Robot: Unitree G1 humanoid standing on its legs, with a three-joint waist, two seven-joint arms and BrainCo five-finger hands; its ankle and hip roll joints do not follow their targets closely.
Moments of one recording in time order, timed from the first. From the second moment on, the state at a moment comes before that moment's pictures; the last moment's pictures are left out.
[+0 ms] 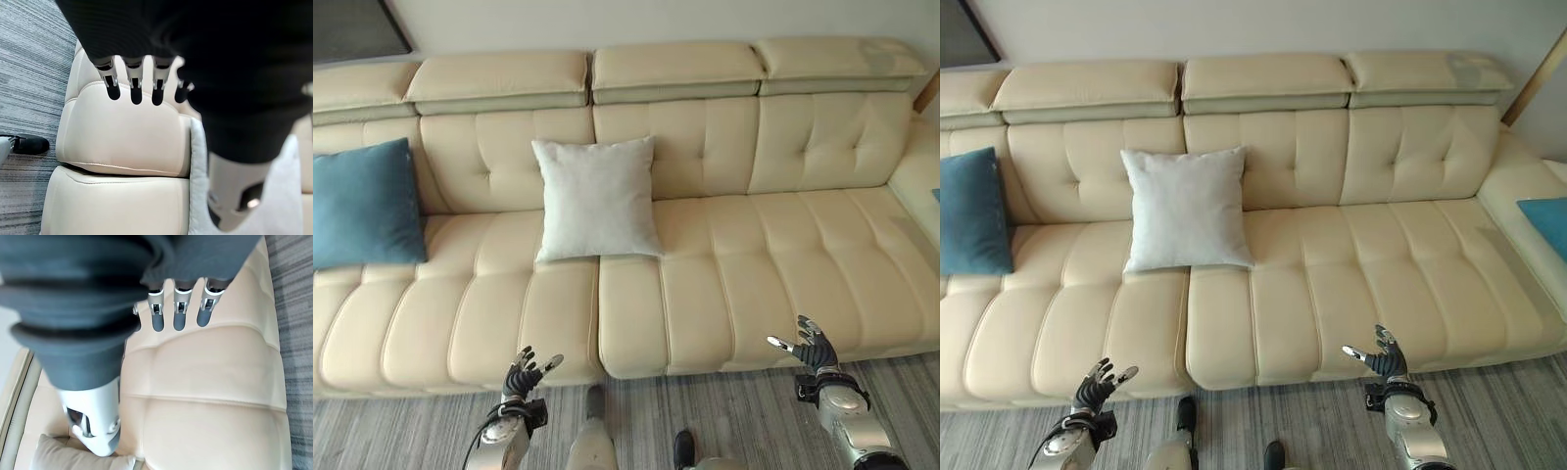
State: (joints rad) left arm 0.11 0.29 -0.04 0.56 -0.39 -0.05 0.16; right arm 0.01 -0.41 0.09 0.48 0.25 -0.01 -0.19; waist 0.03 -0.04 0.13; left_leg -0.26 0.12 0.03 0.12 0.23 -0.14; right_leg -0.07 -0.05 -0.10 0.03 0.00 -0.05
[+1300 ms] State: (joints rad) left arm 0.10 0.31 -0.11 0.42 -0.32 0.00 0.08; right arm 0.14 -0.38 0.05 0.39 0.22 0.01 -0.16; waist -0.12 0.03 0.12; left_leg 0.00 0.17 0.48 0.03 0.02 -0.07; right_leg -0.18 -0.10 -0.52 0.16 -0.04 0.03
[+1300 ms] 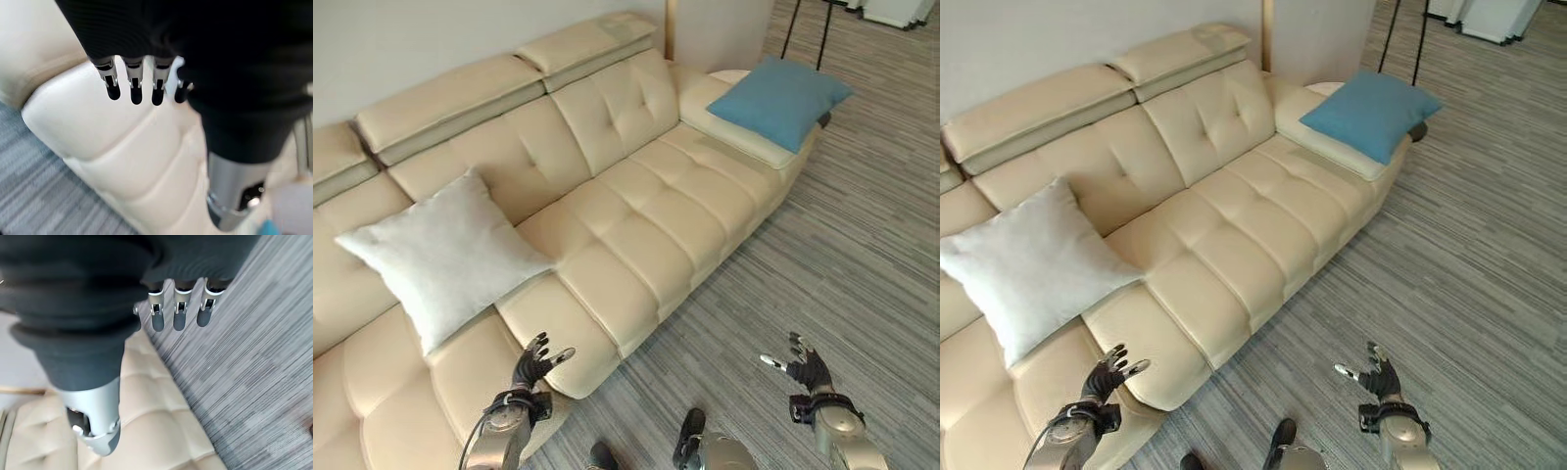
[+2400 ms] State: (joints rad) left arm 0.03 0.36 -0.14 0.42 -0.32 -0.01 0.10; right arm 0.01 -0.33 0.11 0.38 0.17 0.01 -0.15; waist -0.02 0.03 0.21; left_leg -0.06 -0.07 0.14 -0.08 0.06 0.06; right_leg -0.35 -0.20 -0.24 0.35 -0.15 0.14
